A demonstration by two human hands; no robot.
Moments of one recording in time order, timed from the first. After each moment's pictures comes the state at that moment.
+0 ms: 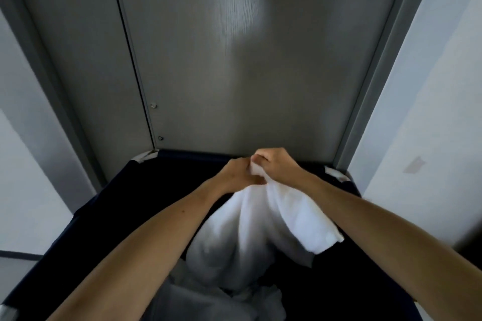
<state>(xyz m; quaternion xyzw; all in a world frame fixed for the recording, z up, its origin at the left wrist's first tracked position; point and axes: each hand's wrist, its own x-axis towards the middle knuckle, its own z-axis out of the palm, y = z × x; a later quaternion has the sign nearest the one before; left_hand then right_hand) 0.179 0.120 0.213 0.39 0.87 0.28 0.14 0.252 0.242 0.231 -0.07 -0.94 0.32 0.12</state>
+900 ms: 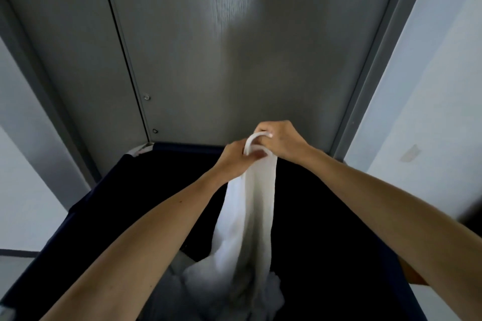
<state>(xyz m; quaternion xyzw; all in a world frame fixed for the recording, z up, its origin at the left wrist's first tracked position) 0.177 0.121 0.219 0.37 0.81 0.44 0.13 0.244 0.243 0.261 -0.06 -0.93 0.31 0.17</state>
